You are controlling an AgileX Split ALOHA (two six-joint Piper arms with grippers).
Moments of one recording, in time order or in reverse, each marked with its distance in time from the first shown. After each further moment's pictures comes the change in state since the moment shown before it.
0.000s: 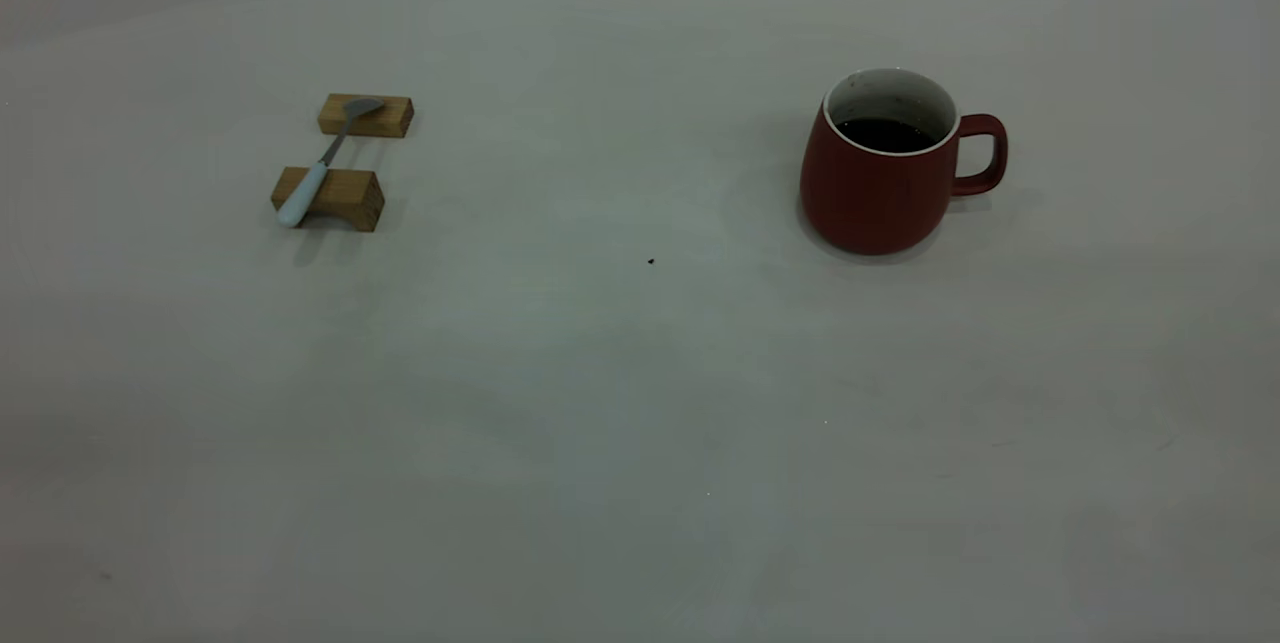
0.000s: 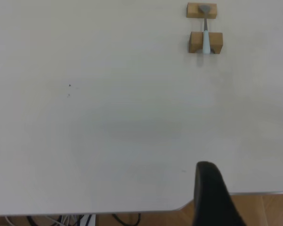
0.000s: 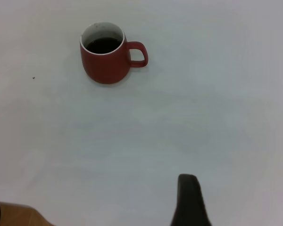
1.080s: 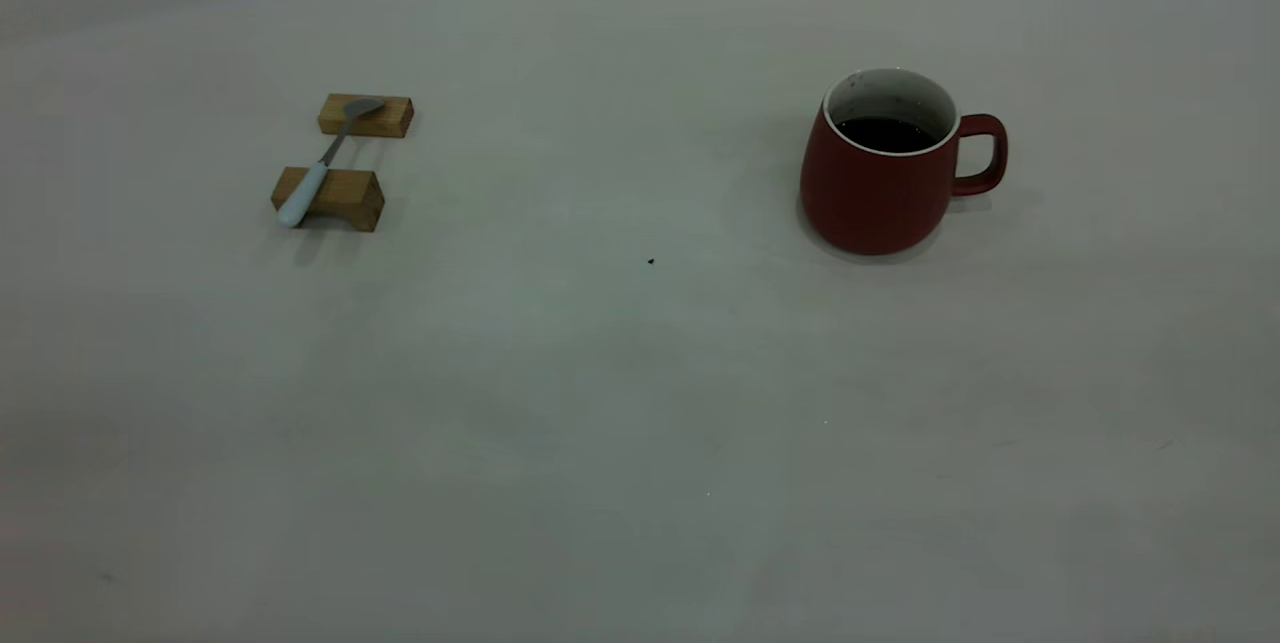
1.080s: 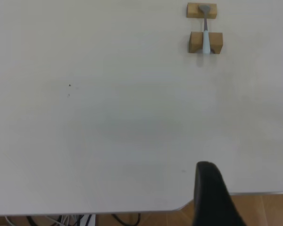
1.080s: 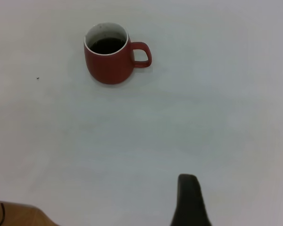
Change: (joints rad) left arm 0.000 0.000 0.000 0.000 0.000 -0.001; right arm 0.000 0.002 -0.001 0.011 -0.001 0.000
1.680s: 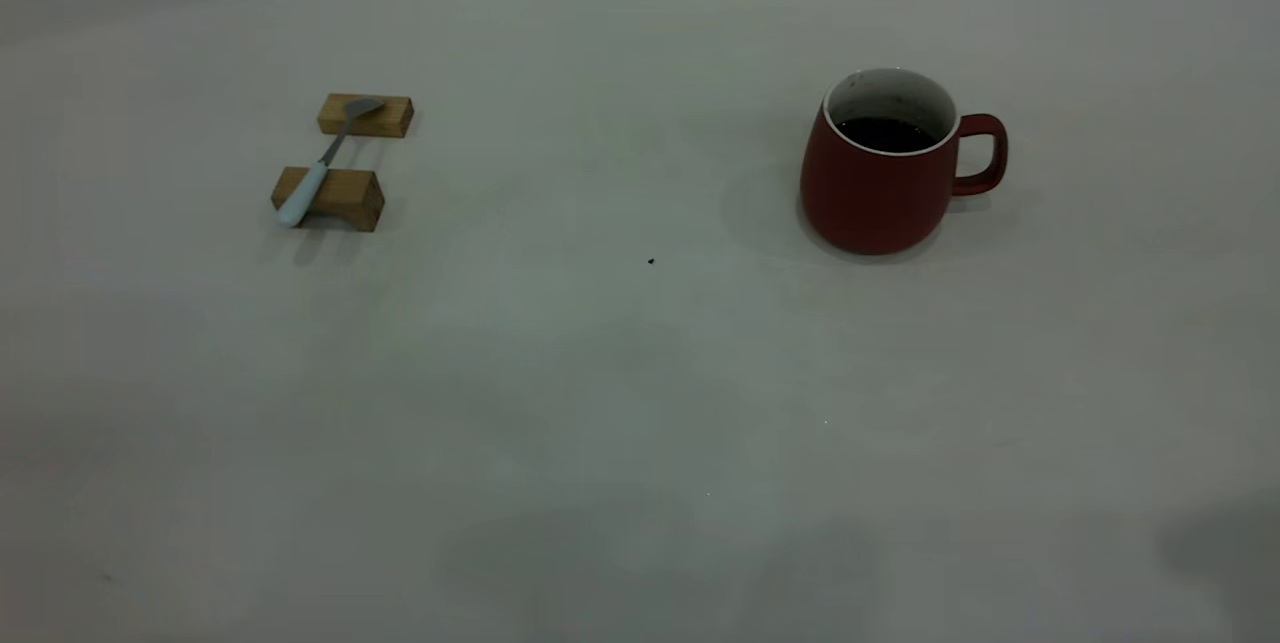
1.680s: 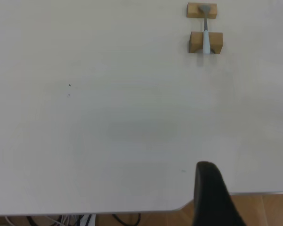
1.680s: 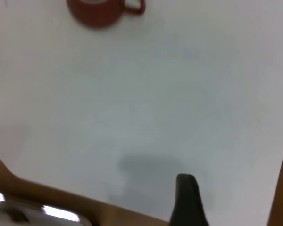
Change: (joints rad) left arm 0.000 0.000 0.000 0.000 0.000 0.000; right arm 0.000 0.803 -0.230 -0.040 -0.191 -0.243
